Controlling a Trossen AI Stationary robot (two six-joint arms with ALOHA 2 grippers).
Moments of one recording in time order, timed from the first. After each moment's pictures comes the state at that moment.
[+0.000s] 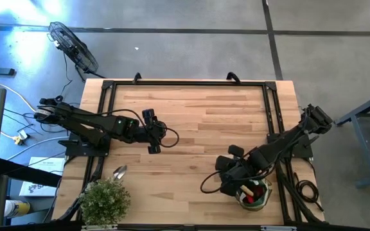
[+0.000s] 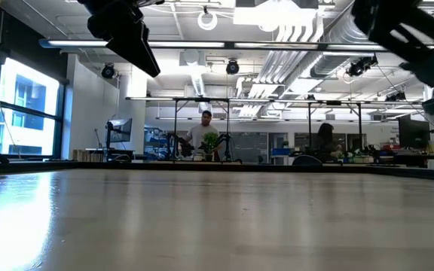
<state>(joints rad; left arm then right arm) -0.19 1.31 1.05 -0.65 -0.57 -0.08 0.58 1.59 1.33 -0.96 0.26 0.83</state>
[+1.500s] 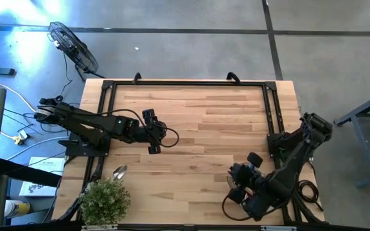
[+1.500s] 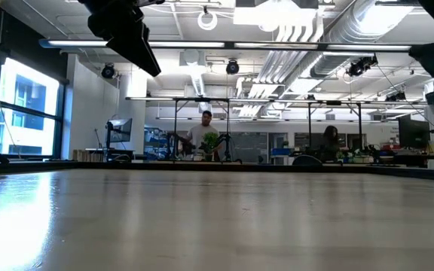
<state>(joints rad) -0.19 1.31 1.05 -0.64 -0.56 -0.08 0.87 1.67 1.44 -1.29 0.80 1.35</state>
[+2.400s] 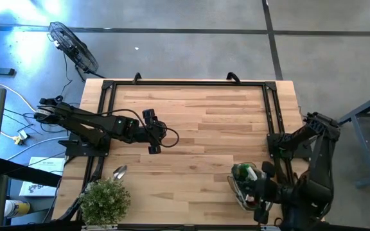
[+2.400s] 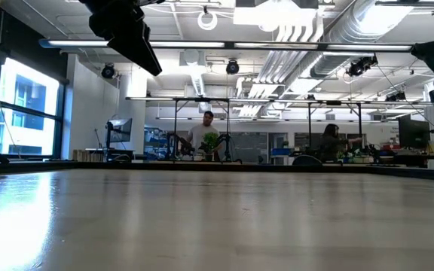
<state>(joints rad) -0.19 1.31 1.05 -0.64 -0.56 -0.08 1.08 1.62 1.66 -1.30 0.91 1.26</state>
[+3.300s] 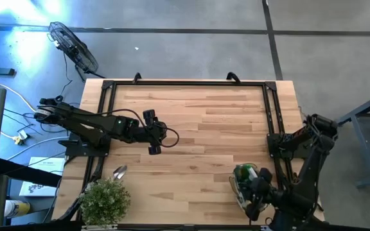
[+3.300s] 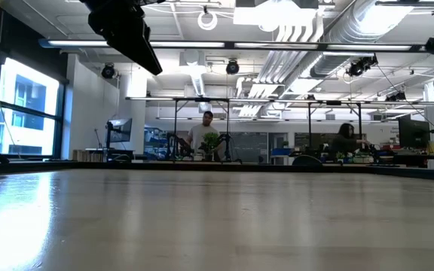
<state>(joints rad) -0.19 1.31 1.05 -0.63 -0.54 -0.08 1.12 1.65 1.32 -1.12 0.84 1.68</state>
